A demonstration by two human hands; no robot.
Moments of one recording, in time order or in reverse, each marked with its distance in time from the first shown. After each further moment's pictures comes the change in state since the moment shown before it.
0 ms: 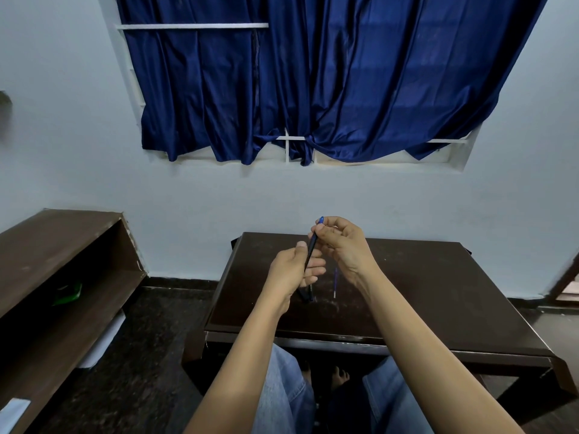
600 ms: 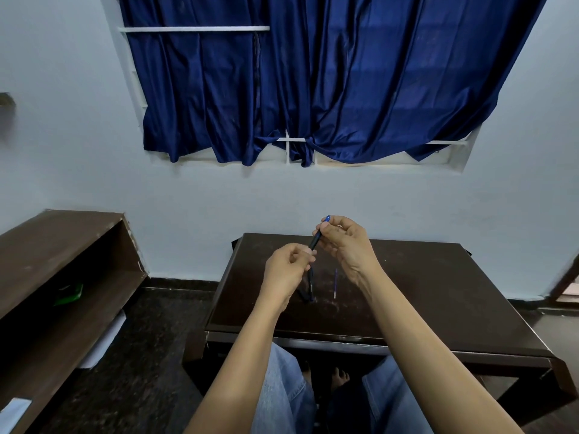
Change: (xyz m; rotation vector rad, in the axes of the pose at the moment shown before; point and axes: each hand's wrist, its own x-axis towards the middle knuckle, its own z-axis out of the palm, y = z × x) left_hand -0.001 -0.004 -0.007 0.157 0.088 0.207; right_hand -0.002 -0.001 -0.002 0.042 0.050 0.007
